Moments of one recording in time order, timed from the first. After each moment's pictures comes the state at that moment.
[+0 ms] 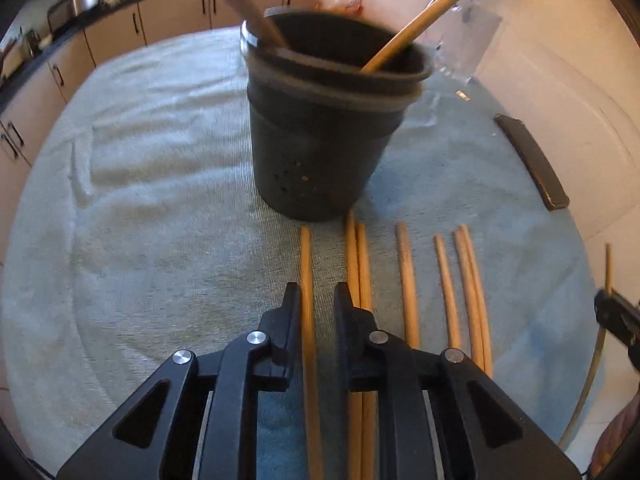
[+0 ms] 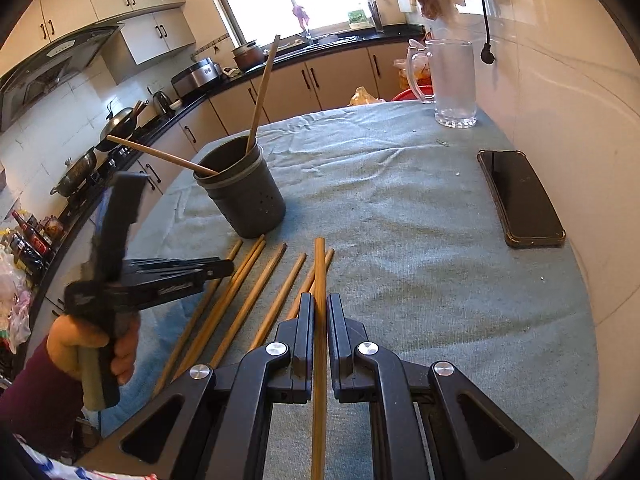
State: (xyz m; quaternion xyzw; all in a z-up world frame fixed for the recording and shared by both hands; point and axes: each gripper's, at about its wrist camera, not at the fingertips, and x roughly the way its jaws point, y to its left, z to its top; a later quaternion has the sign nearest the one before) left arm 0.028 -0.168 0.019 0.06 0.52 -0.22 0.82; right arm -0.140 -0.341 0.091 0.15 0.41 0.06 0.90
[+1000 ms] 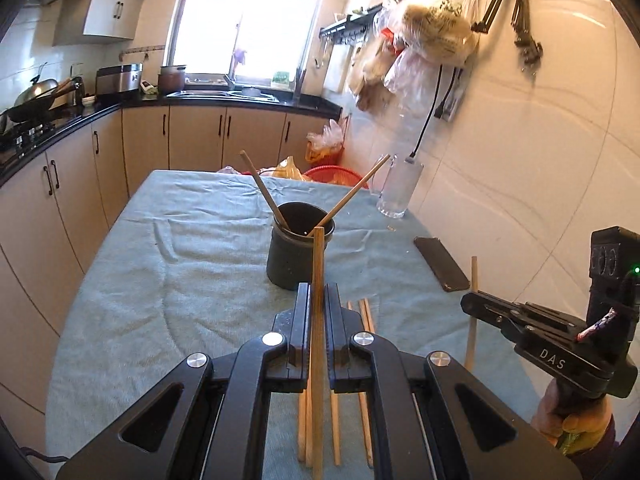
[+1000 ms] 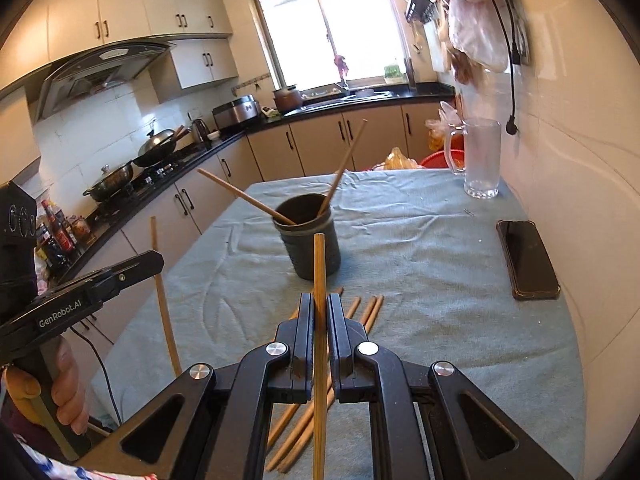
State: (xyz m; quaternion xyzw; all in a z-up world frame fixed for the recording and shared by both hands) left arm -0.123 -0.084 0.159 -0.04 0.30 -0.24 0.92; right arm -0.185 -0.299 0.153 0.11 0.32 0.09 0.94
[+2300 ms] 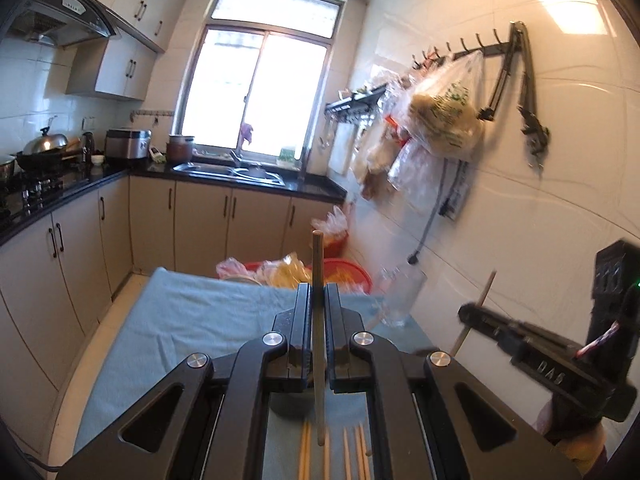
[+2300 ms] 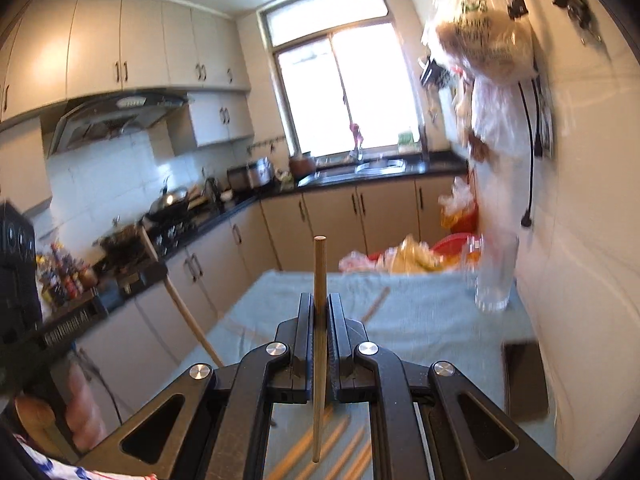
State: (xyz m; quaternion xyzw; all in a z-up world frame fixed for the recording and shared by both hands) left arm -0.058 -0.098 0.266 -0.07 0.18 -0.22 0.96; right arm -0.116 -0.303 0.260 0.10 0.20 0.10 0.97
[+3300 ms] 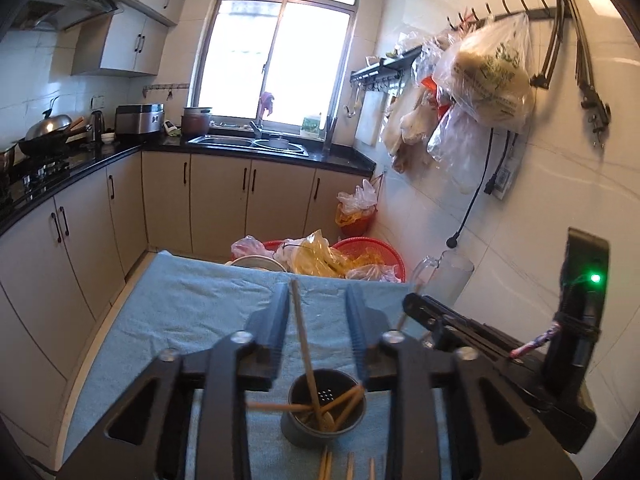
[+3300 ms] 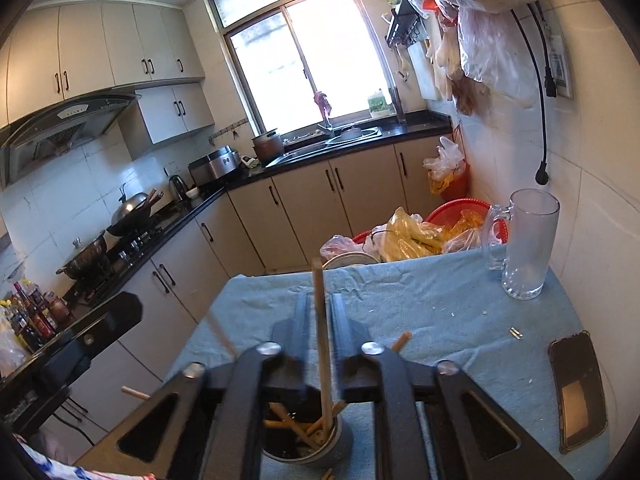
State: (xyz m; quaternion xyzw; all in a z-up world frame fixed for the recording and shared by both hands) left arm 0.029 -0.129 0.230 -0.06 0.24 -0.18 0.95; right arm 0.026 -0.306 0.196 0.16 0.26 0.06 0.95
